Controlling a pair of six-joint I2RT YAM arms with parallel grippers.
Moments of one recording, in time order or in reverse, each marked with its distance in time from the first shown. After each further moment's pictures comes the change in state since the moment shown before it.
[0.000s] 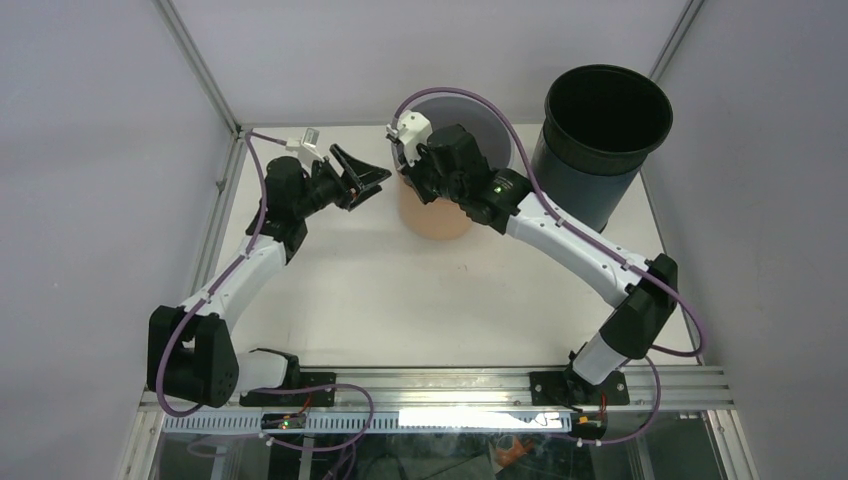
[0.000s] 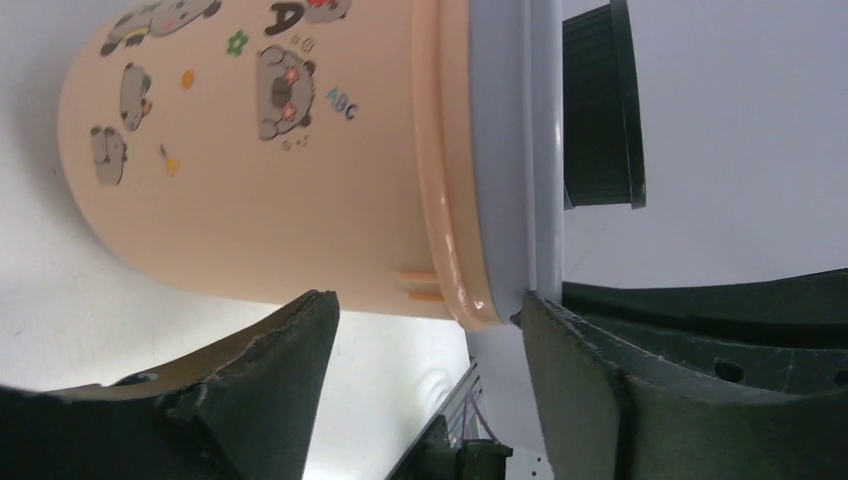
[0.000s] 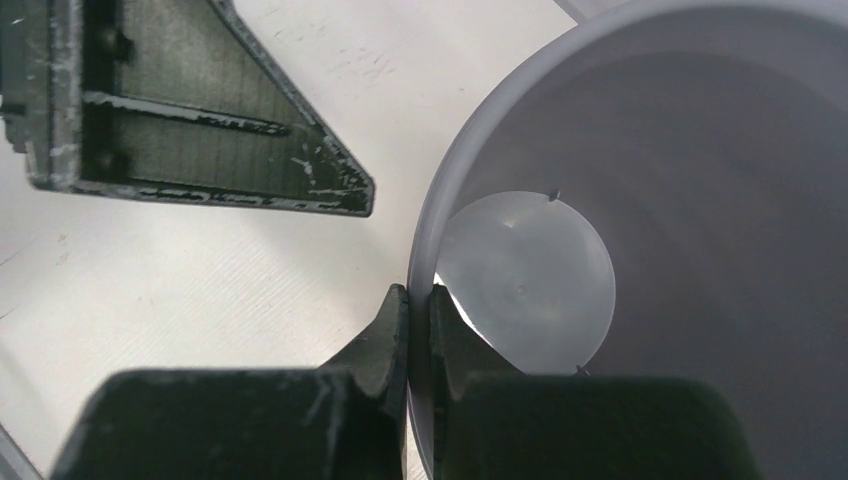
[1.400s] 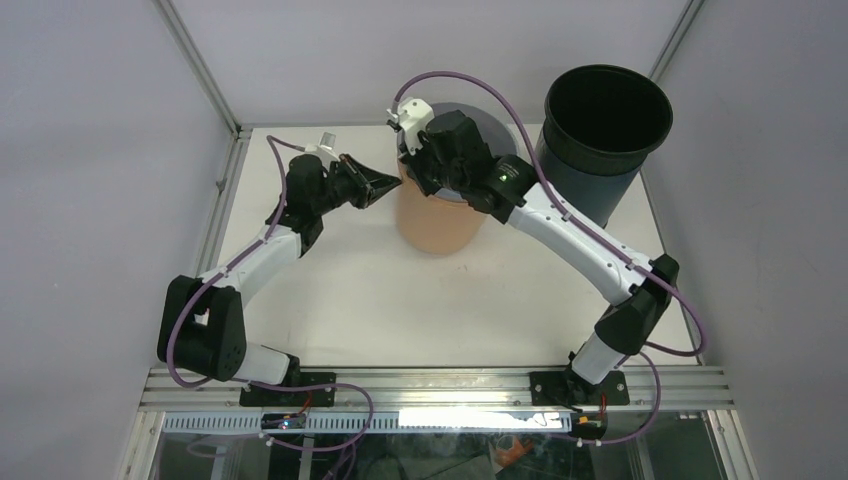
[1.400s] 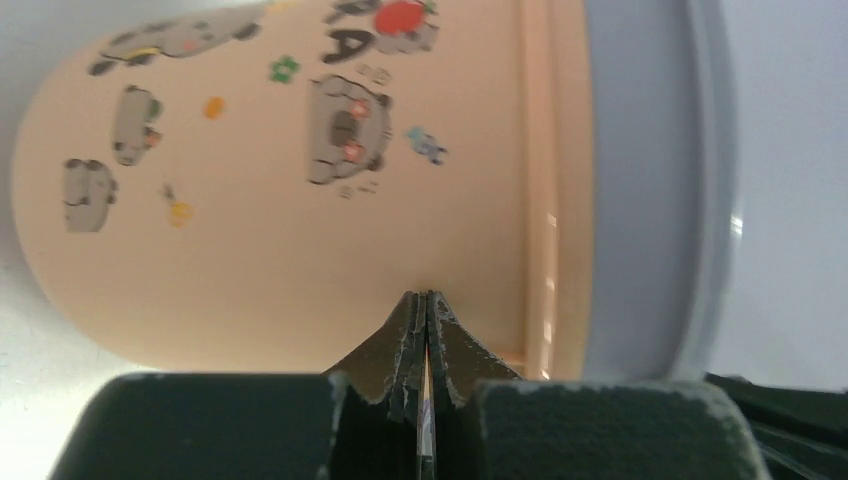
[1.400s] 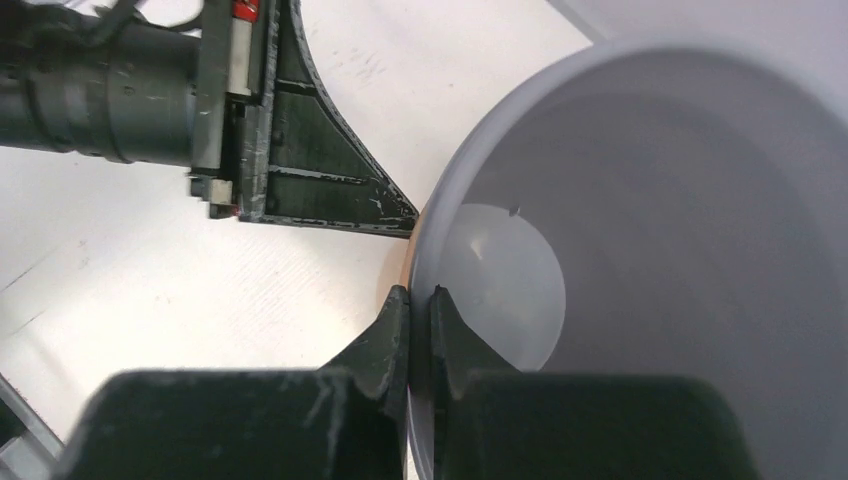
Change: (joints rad) left arm -0.073 0.145 0.036 0.106 -0.035 -0.144; right arm 0.002 0.043 0.161 -0.161 0.001 0.045
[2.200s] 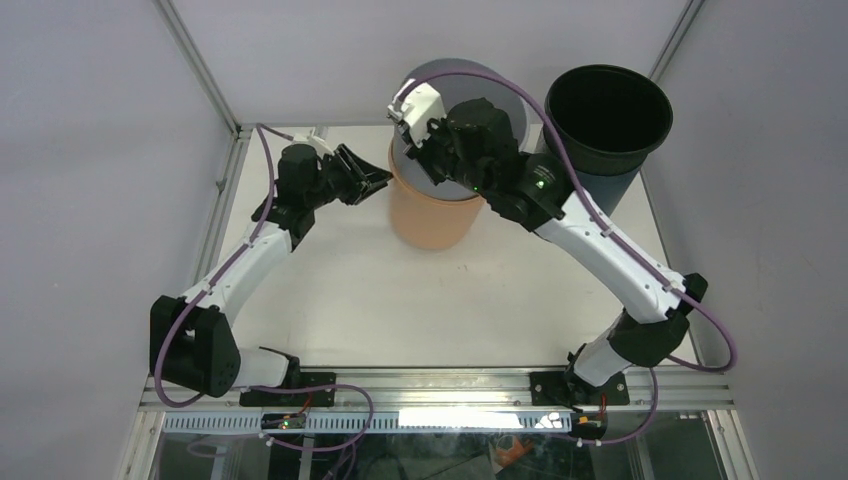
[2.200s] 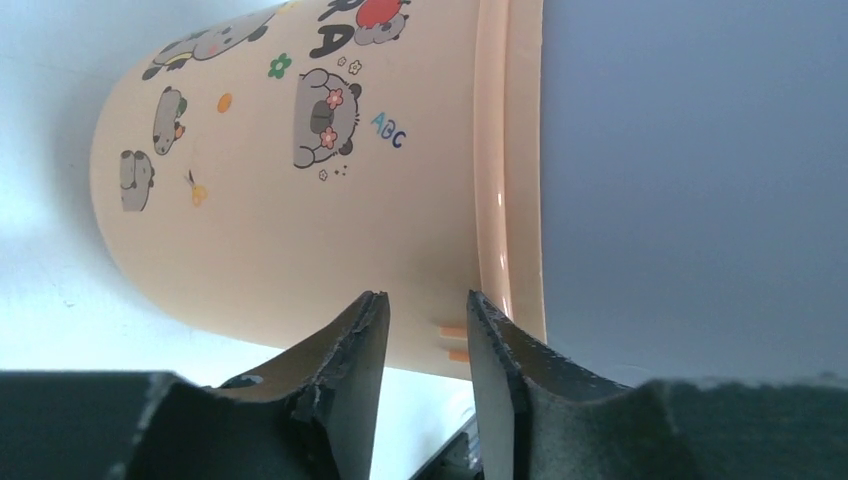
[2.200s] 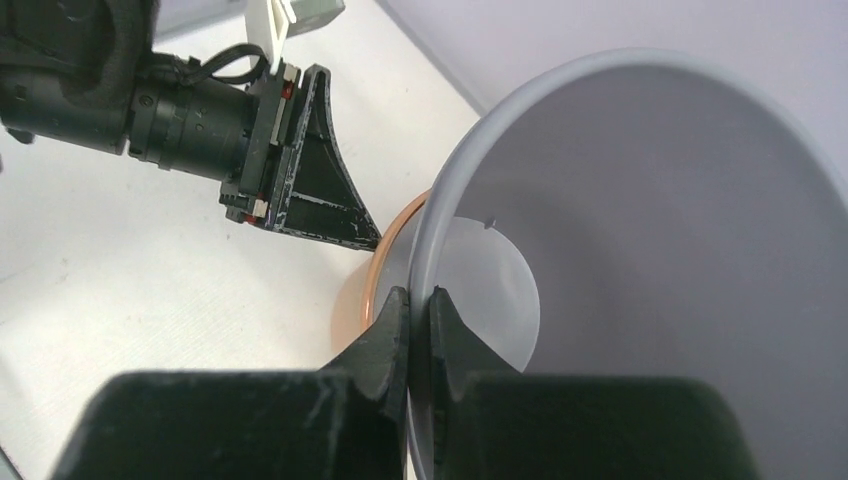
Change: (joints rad) left arm 0.007 -0.068 0.107 -0.317 -0.104 0.182; right arm 0.083 -0.069 0.164 -0.063 0.092 -0.201
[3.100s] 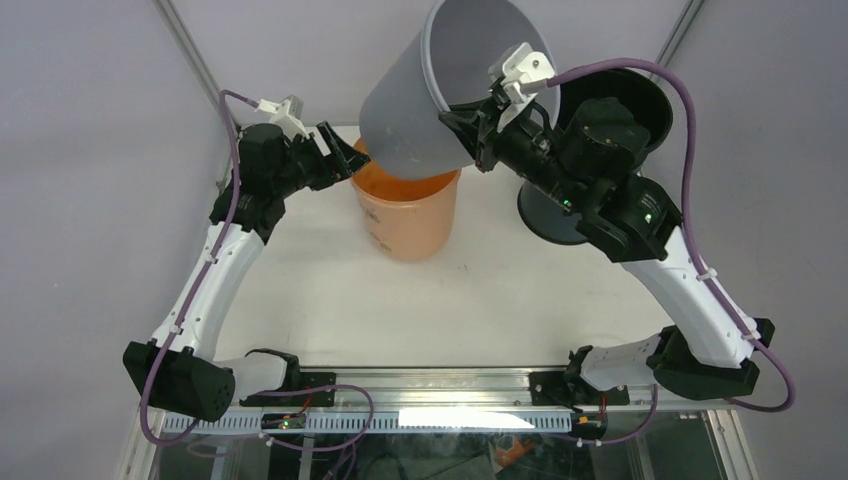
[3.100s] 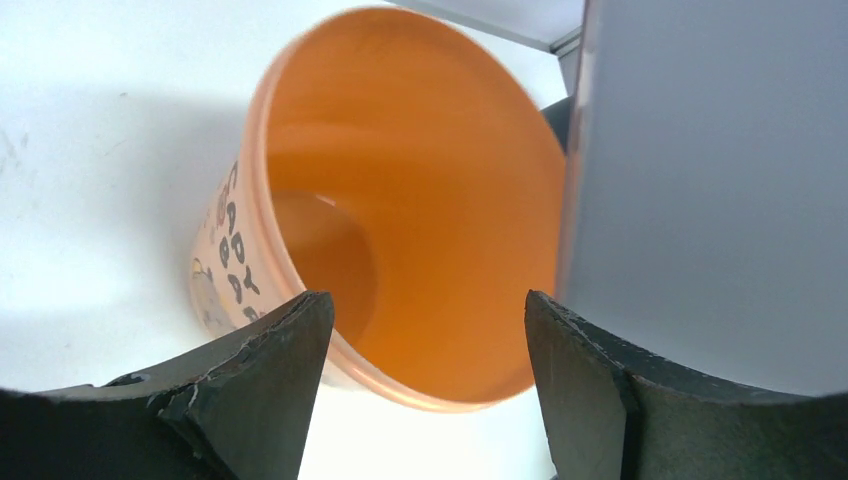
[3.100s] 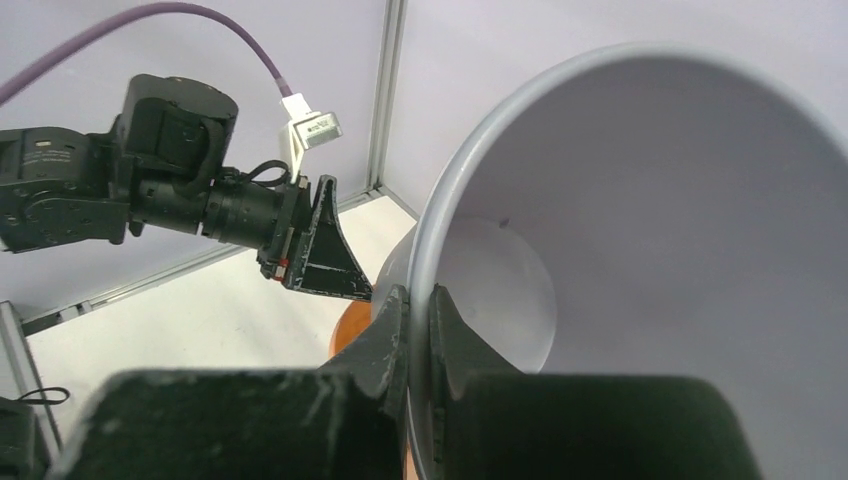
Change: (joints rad) left arm 0.063 -0.130 0.249 -0.371 -0.095 0.389; right arm 0.010 -0.259 0.003 0.179 -0.102 0.052
